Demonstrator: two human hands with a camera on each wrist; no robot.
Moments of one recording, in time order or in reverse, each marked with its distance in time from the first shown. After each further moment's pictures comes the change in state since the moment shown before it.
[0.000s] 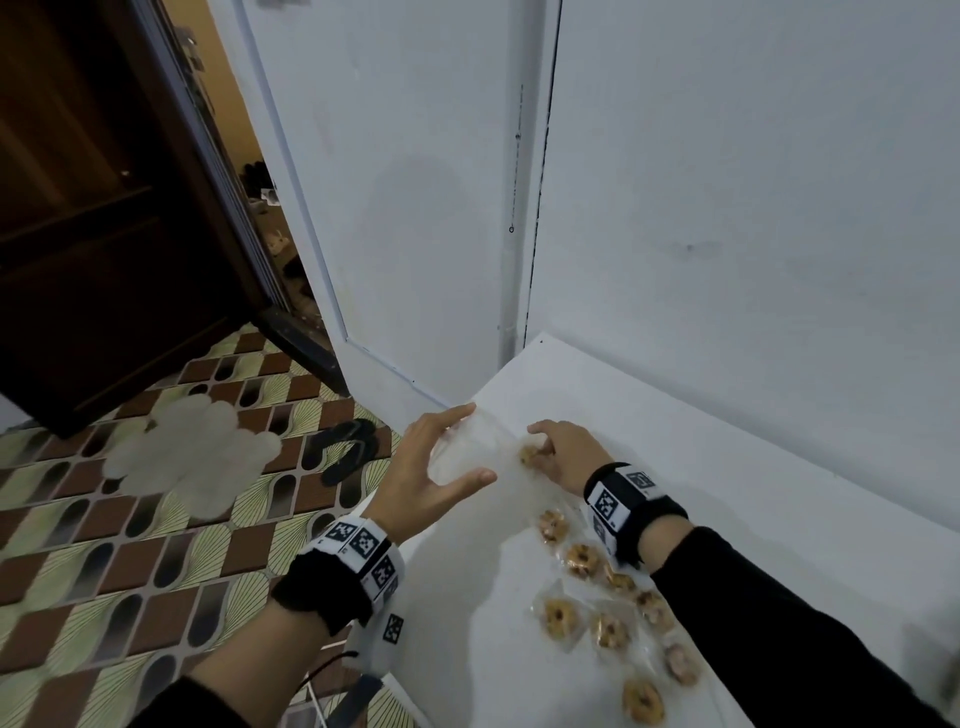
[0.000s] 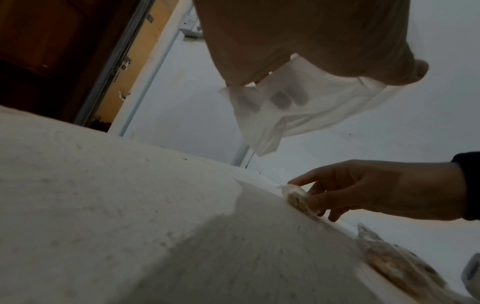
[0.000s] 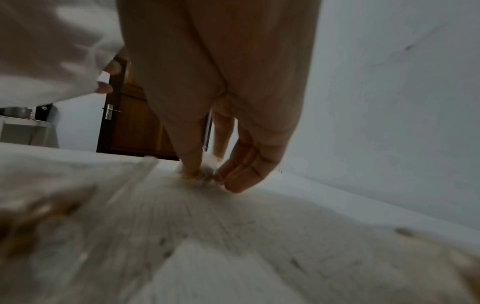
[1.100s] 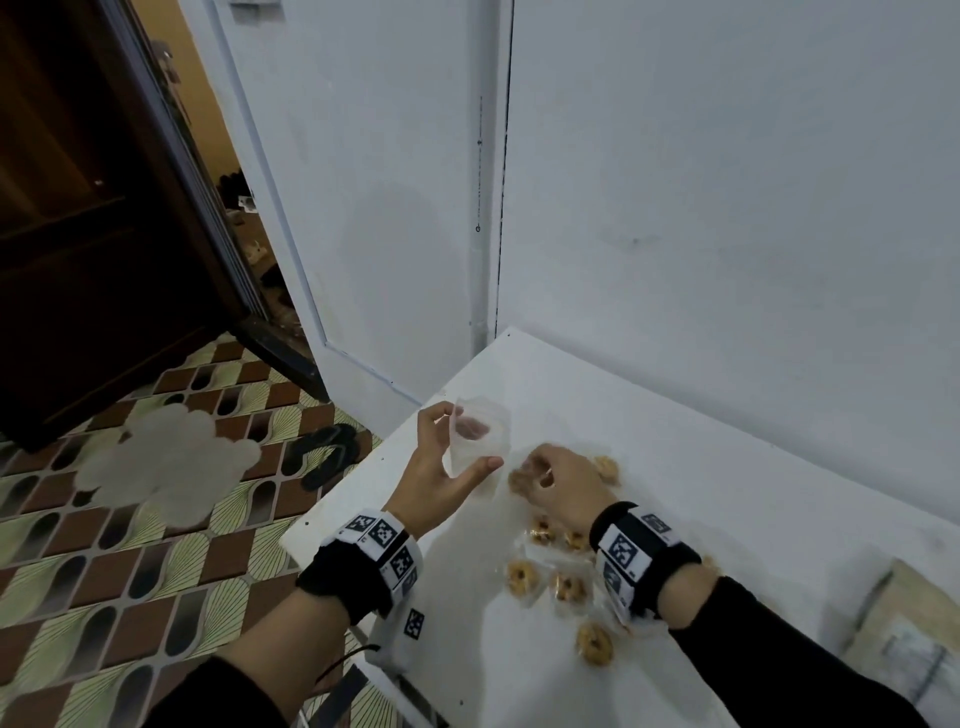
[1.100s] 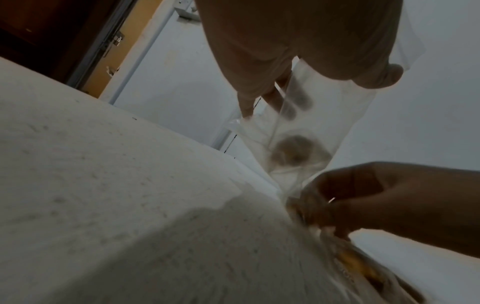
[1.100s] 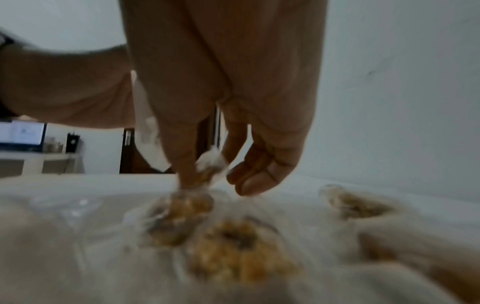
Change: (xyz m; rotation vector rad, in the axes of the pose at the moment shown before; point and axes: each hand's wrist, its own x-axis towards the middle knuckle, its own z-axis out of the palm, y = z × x) left_hand -0.018 0.032 0.049 -0.237 0.012 -0.098; right_hand -0.092 0.012 0.009 0.174 0.118 0.030
